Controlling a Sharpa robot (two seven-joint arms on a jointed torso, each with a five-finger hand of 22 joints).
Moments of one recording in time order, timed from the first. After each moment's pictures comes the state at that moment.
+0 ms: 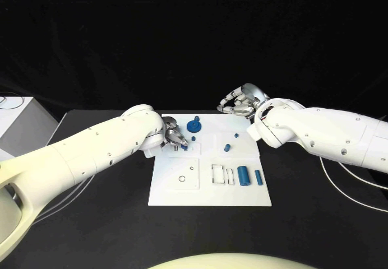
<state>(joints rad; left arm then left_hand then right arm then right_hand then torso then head) 1.23 -0.37 0.03 1.04 -1.05 0.18 -0.53 1.09 -0.22 0.75 0.13 0.52 0.80 0.09 0.81 0.58 1.27 -0.02 1.21 0.94 1.46 -0.06 1.57 1.31 0.06 1.42 0.05 1.48 1.31 1.32 -0.75 -0.12 1.37 -0.80 -0.55 -0.13 1.38 -0.19 0.17 0.29 0.46 0.95 0.15 0.21 0.31 1.47 0.07 1.51 1.31 1.47 0.00 1.57 1.31 0.01 1.47 0.10 1.56 1.31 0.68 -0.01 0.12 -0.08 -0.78</state>
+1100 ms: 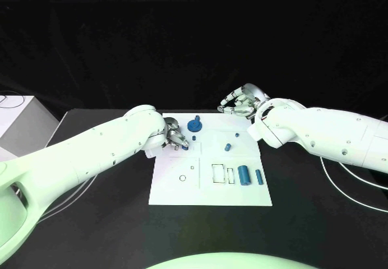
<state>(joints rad) 1.23 -0.35 0.03 1.02 -1.06 0.20 -0.53 1.09 -0.22 0.75 0.13 0.52 0.80 0.09 0.81 0.64 1.27 -0.02 1.21 0.93 1.46 -0.06 1.57 1.31 0.06 1.42 0.04 1.48 1.31 1.32 -0.75 -0.12 1.37 -0.80 -0.54 -0.13 1.38 -0.19 0.17 0.29 0.46 0.95 0.15 0.21 0.31 1.47 0.07 1.51 1.31 1.47 0.00 1.57 1.31 0.01 1.47 0.10 1.56 1.31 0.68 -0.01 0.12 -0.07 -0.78</state>
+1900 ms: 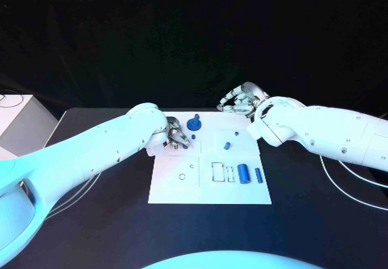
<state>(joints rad) 1.23 -0.32 0.03 0.97 -1.07 0.23 -0.53 1.08 -0.20 0.74 0.12 0.52 0.82 0.08 0.82 0.79 1.28 -0.02 1.21 0.94 1.47 -0.07 1.57 1.31 0.06 1.42 0.04 1.48 1.31 1.32 -0.75 -0.12 1.38 -0.81 -0.54 -0.14 1.38 -0.19 0.18 0.29 0.46 0.95 0.15 0.21 0.31 1.47 0.07 1.51 1.31 1.47 0.00 1.57 1.31 0.01 1.47 0.10 1.56 1.31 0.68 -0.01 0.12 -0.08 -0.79</state>
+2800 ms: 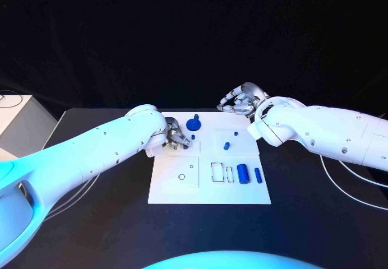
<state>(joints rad) 1.22 -0.32 0.03 0.98 -1.08 0.21 -0.52 1.08 -0.20 0.54 0.14 0.31 0.89 0.03 0.75 0.79 1.29 -0.03 1.21 0.94 1.47 -0.08 1.57 1.31 0.06 1.43 0.04 1.48 1.31 1.32 -0.76 -0.12 1.38 -0.81 -0.54 -0.14 1.37 -0.19 0.18 0.29 0.46 0.95 0.15 0.21 0.32 1.47 0.07 1.51 1.31 1.47 0.00 1.57 1.31 0.01 1.47 0.10 1.55 1.31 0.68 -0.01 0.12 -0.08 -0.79</state>
